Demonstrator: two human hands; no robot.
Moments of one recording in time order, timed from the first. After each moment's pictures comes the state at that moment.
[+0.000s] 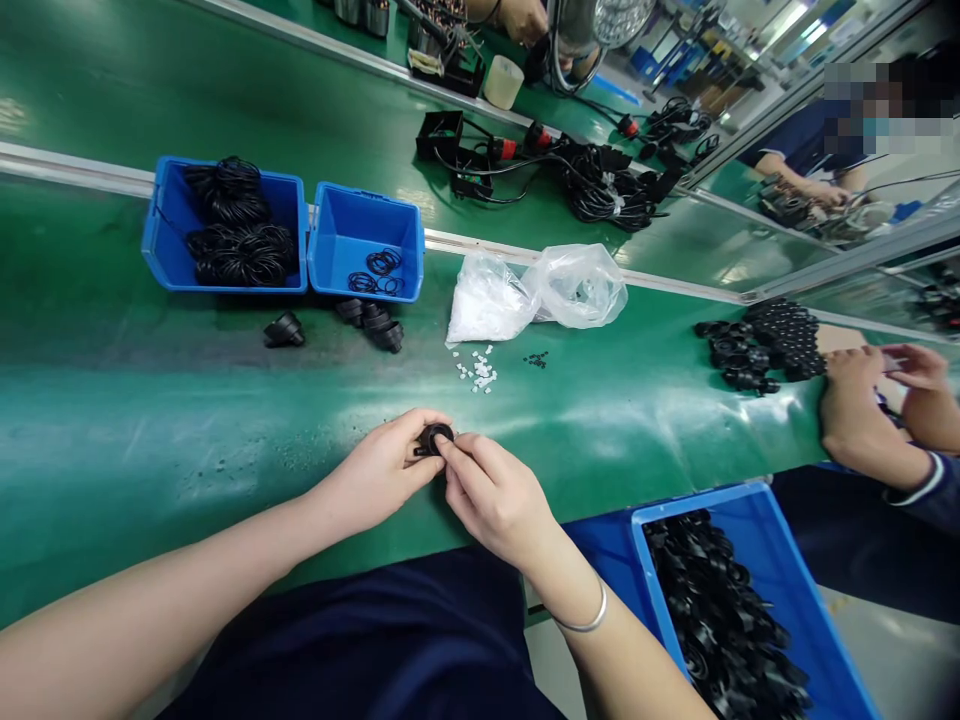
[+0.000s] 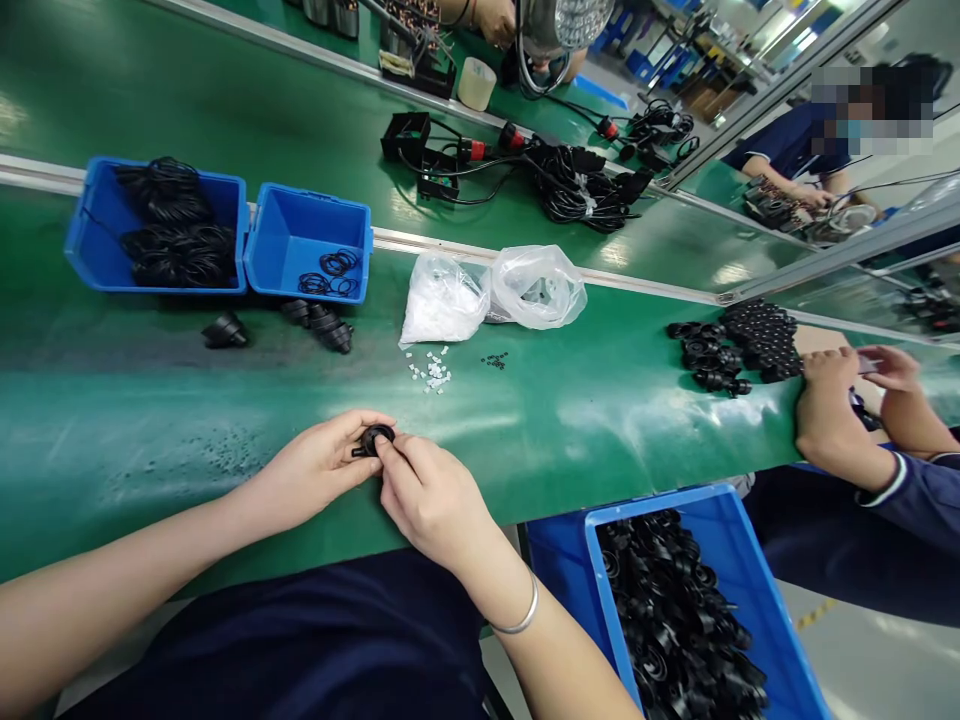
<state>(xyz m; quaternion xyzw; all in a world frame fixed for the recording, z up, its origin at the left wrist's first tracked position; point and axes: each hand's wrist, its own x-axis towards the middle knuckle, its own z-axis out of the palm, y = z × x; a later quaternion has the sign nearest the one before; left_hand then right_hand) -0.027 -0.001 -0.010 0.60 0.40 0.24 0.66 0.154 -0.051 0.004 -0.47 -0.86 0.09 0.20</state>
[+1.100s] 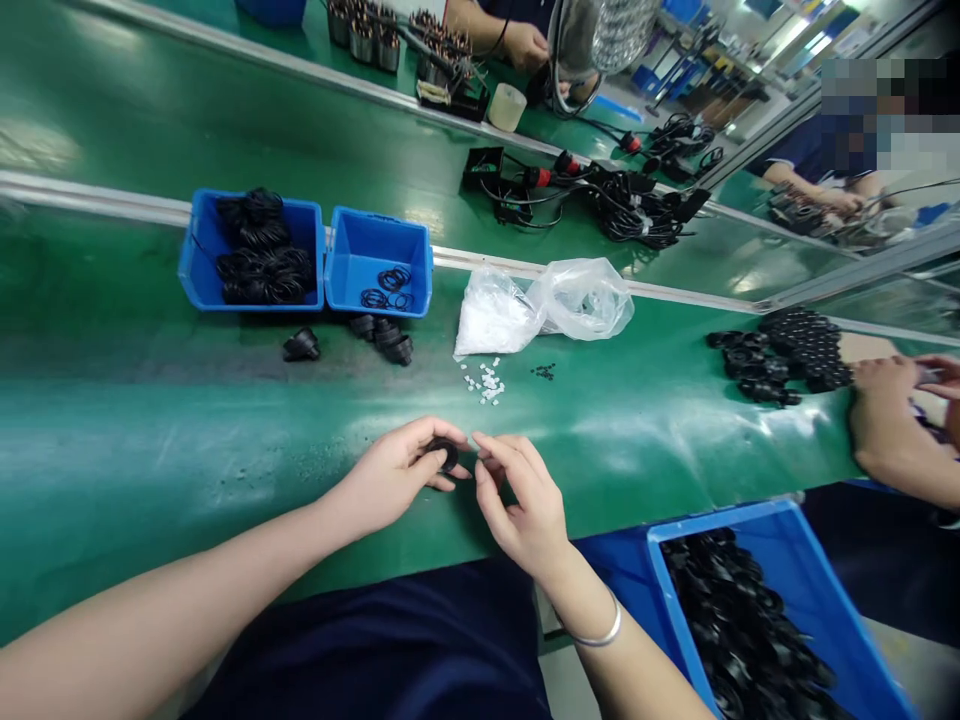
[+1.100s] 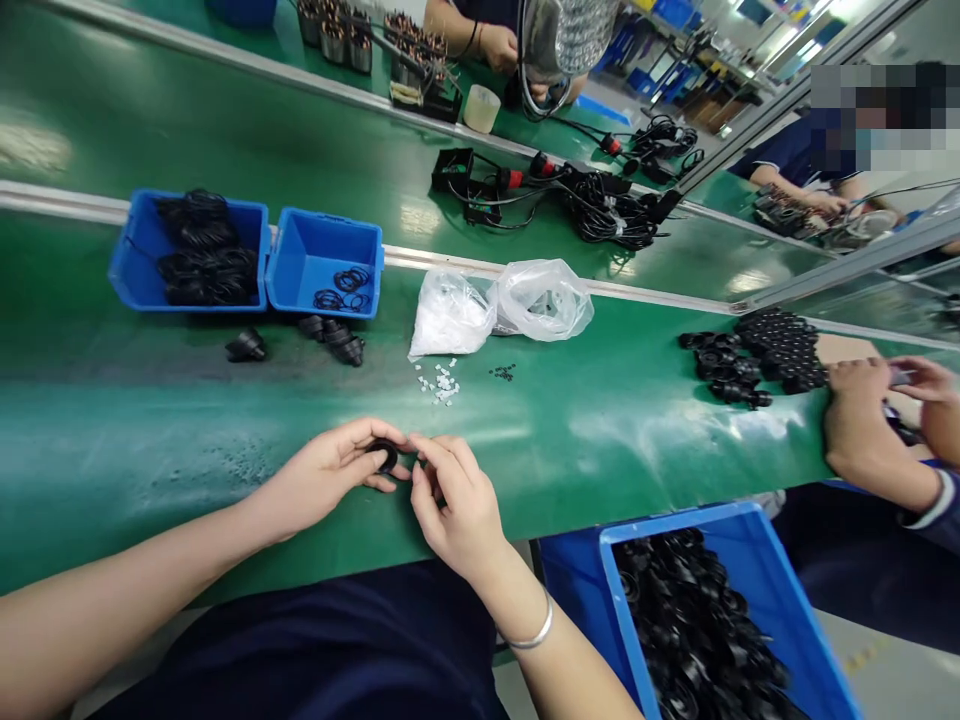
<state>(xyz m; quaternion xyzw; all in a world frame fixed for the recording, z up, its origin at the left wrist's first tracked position) -0.025 0.001 0.001 0.47 0.33 0.28 0.77 0.158 -0.053 0.004 -0.53 -0.75 0.19 0.35</state>
